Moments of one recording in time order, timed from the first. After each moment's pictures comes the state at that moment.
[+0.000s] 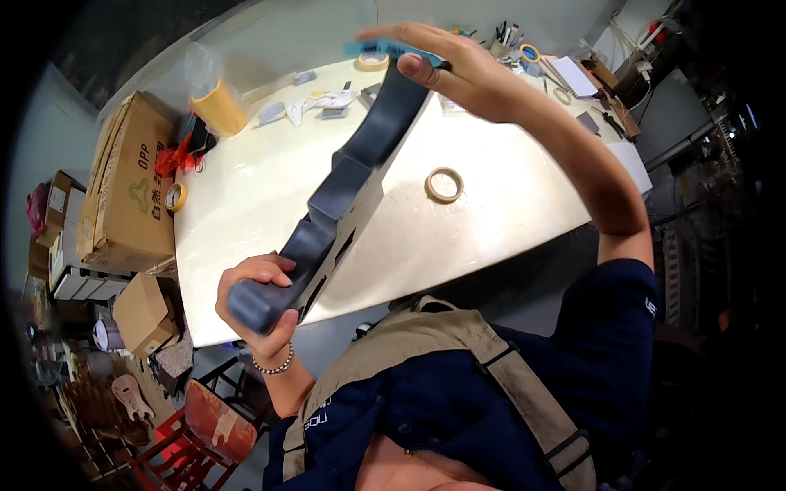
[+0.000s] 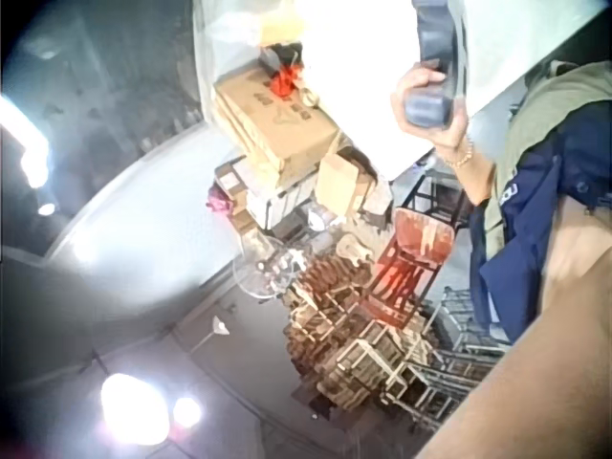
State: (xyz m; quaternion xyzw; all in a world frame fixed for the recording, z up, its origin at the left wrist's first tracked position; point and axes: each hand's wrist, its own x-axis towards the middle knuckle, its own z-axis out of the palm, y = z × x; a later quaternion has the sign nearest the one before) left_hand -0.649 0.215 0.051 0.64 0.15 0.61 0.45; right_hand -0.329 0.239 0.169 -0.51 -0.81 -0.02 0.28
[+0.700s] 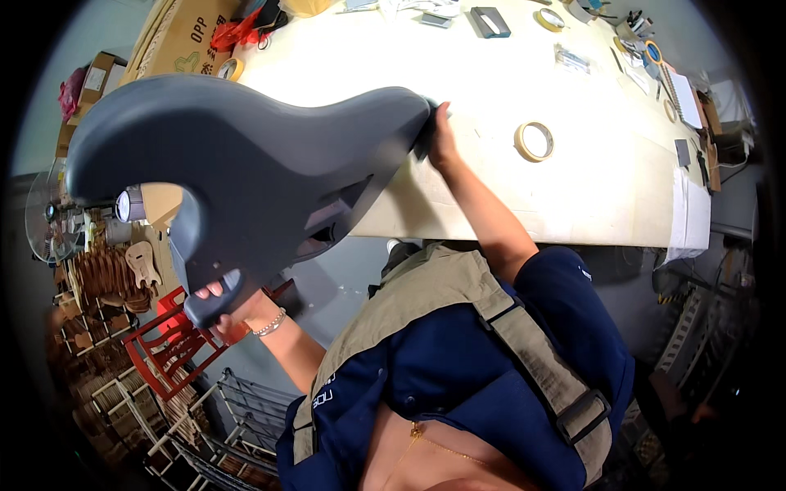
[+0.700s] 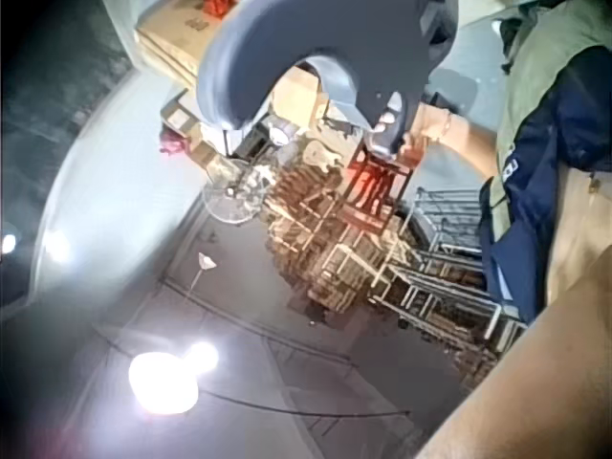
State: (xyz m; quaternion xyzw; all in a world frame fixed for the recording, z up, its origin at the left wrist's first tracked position) left_hand -0.792 0.172 -0.046 0.38 0.09 0.79 0.48; right_hand -0.440 0.285 -0.166 -0.34 -0.28 0.64 0.63
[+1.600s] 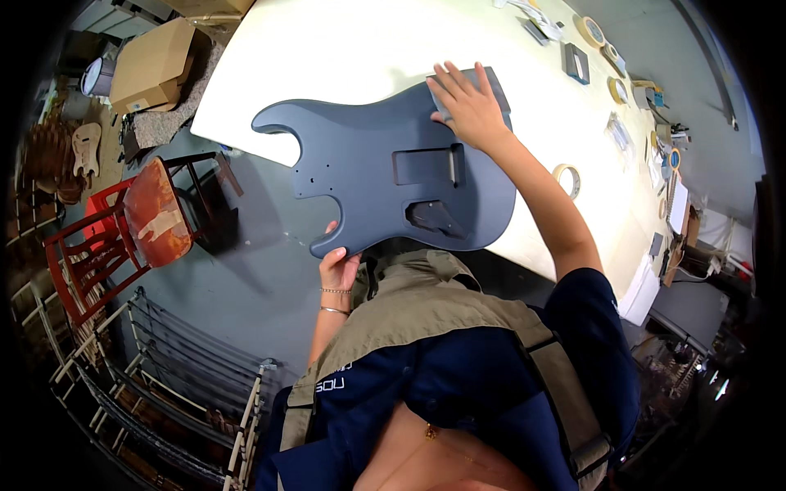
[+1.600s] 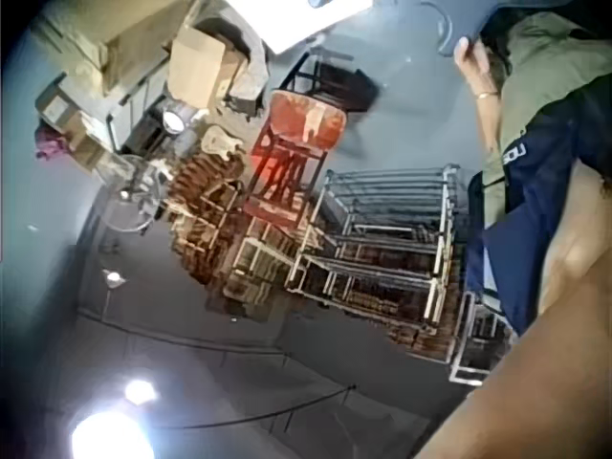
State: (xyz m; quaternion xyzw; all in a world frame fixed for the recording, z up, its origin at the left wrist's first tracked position) left_hand -0.711 0.047 -0.232 -0.11 0.31 0.66 0.68; right_hand -0.488 0.330 -0.138 -0.40 -0.91 -0.11 0.02
